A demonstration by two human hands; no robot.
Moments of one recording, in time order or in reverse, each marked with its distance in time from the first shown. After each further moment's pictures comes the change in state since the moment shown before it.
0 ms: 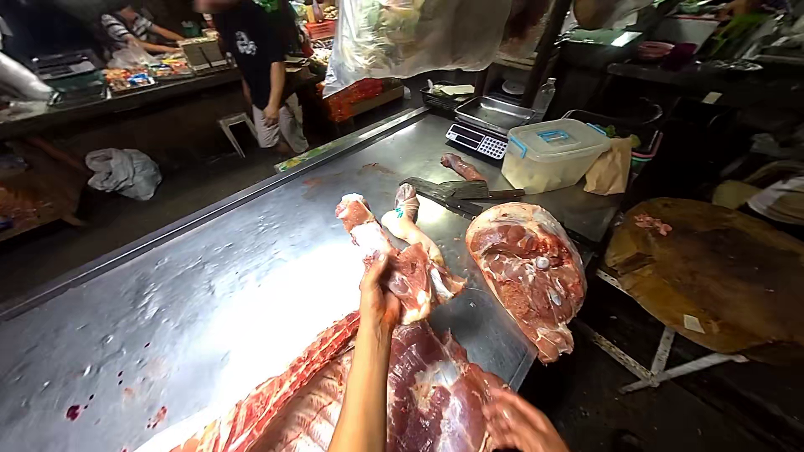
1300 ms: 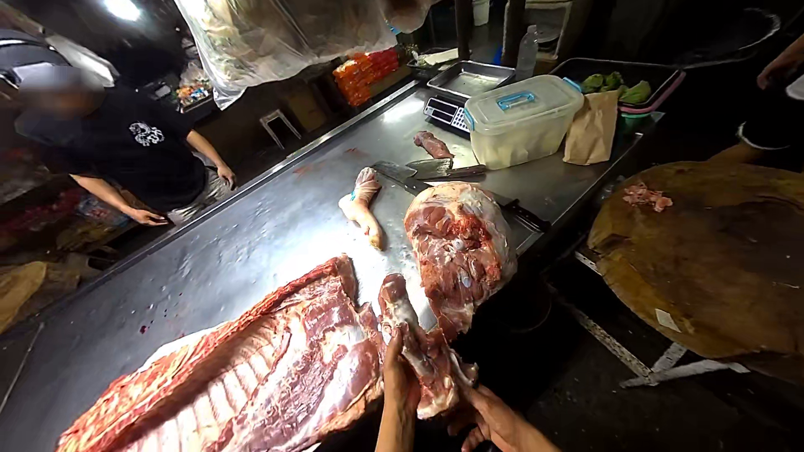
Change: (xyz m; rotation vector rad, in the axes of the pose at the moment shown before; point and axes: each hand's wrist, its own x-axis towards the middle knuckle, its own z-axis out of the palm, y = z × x) left_hand -0.220 -0.280 0.068 0.299 0.360 -0.016; right_hand 0.005 0.007 -0.241 0.211 -0.505 0.486
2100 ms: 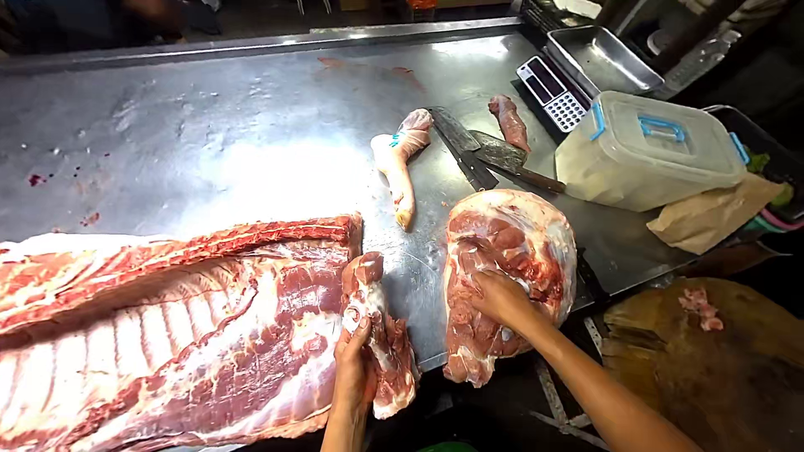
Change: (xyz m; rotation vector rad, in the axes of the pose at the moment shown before) left_hand 0.105 0.031 -0.057 -0.219 0.270 0.039; right_hand 0.165 -0.272 0.002 -1.952 0.301 0.052
